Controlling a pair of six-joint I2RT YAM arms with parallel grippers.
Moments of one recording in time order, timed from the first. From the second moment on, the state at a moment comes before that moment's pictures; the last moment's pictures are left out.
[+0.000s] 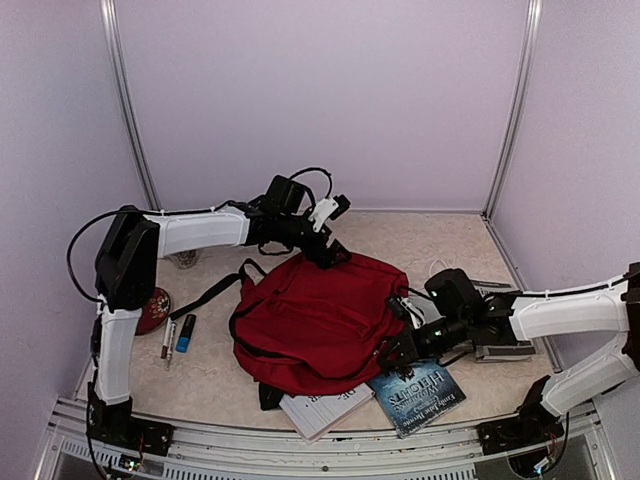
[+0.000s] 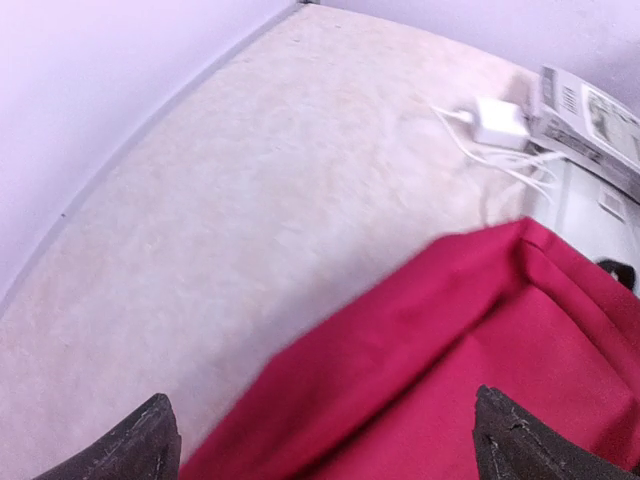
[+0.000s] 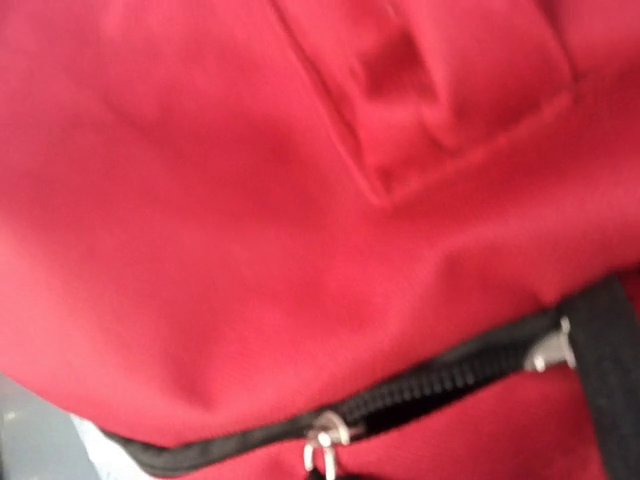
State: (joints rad) left arm -0.68 2.18 1.76 -0.20 0.35 0.25; right arm 0.82 1.32 0.57 -0.07 -0.51 0.63
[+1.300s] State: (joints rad) left arm -0.55 1.97 1.40 -0.05 0.47 0.17; right arm 0.43 1.85 1.98 -0.60 -0.54 -0.01
